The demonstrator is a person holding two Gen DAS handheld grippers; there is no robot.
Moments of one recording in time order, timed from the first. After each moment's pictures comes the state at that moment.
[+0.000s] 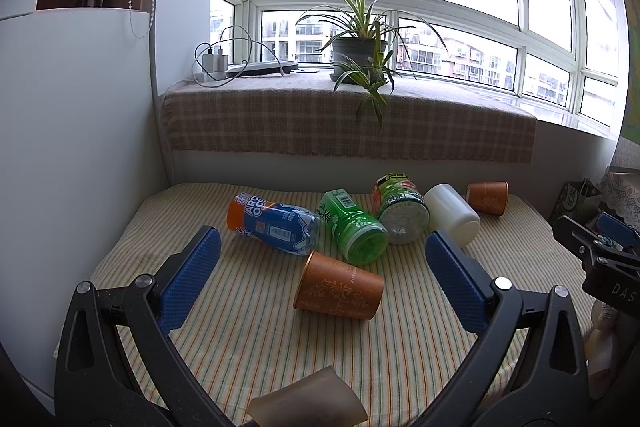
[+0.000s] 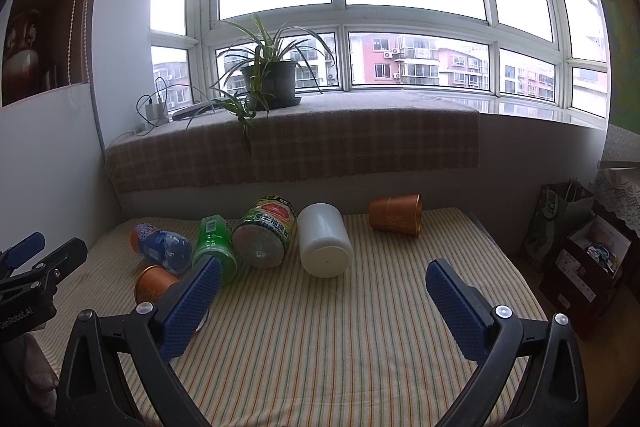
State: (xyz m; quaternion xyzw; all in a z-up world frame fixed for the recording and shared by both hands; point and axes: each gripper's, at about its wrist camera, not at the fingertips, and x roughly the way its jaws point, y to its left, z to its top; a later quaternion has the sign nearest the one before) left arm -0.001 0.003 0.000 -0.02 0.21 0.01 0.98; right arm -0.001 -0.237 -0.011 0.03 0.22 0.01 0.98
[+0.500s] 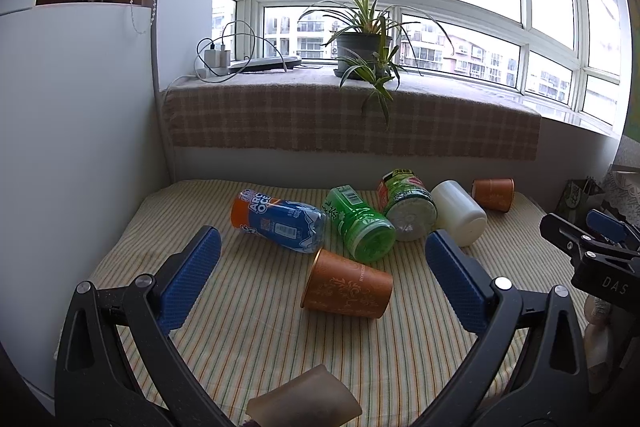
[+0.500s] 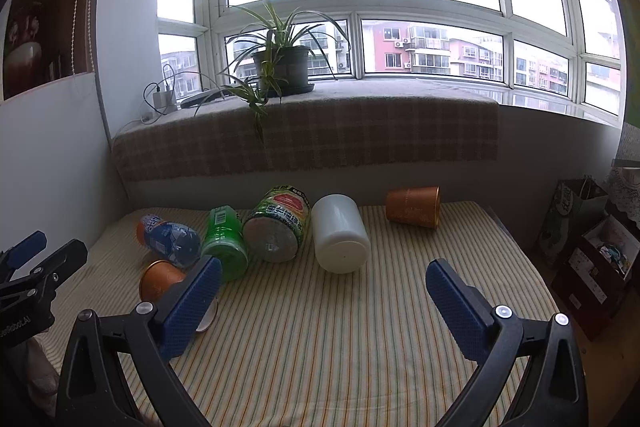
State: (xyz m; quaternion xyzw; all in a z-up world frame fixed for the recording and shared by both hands) left arm 0.002 0.009 -0.019 -0.02 0.21 0.01 0.98; right arm 0.020 -0.227 -0.017 0.03 0.24 0.04 0.97
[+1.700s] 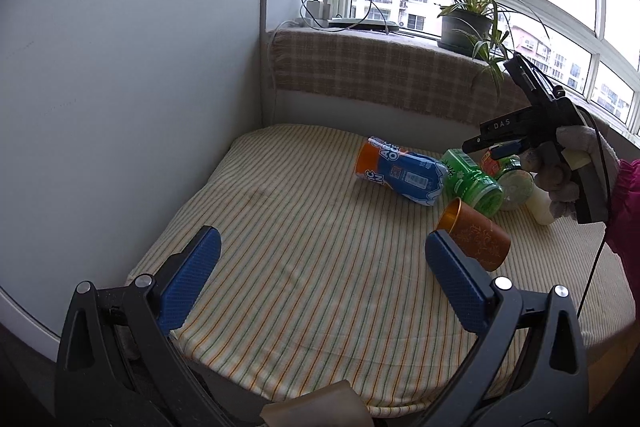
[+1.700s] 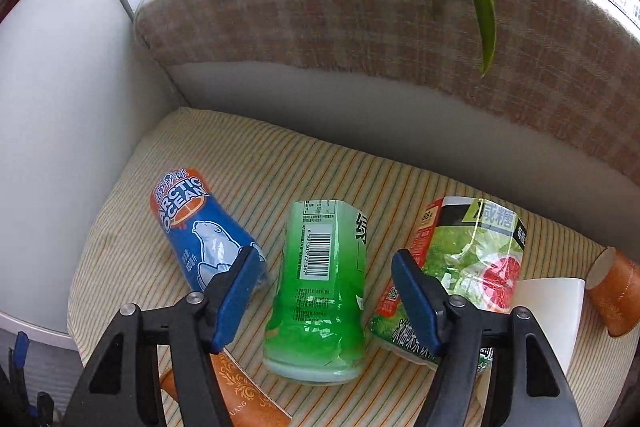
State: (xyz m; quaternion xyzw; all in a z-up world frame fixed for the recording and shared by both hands) left arm -0.029 0.122 -0.047 -0.08 0.28 0.12 0.95; right arm 0.280 -0.090 -0.067 -0.04 0.52 0.25 0.82
